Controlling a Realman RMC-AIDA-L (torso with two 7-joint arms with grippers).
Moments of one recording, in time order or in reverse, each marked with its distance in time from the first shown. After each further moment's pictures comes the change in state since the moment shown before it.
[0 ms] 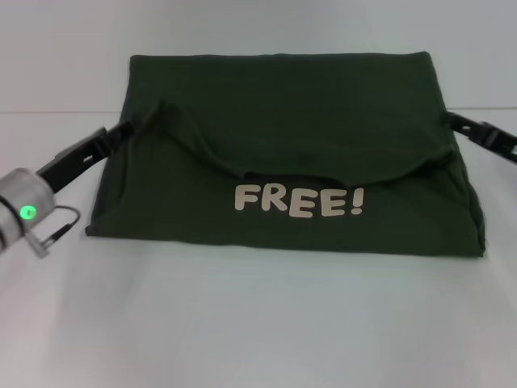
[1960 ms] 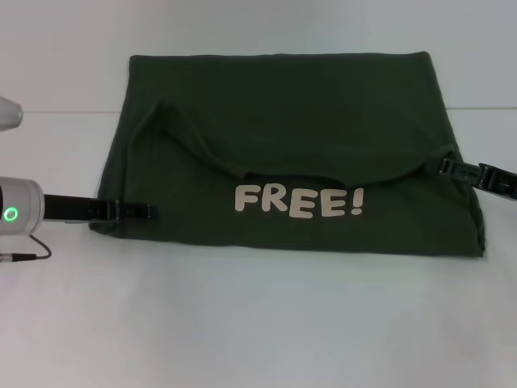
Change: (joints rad) left arm -0.095 0.103 0.151 0.200 0.790 0.206 -0.626; right arm -0.064 -0.058 -0.077 -0.035 -0.114 -0.271 0.098
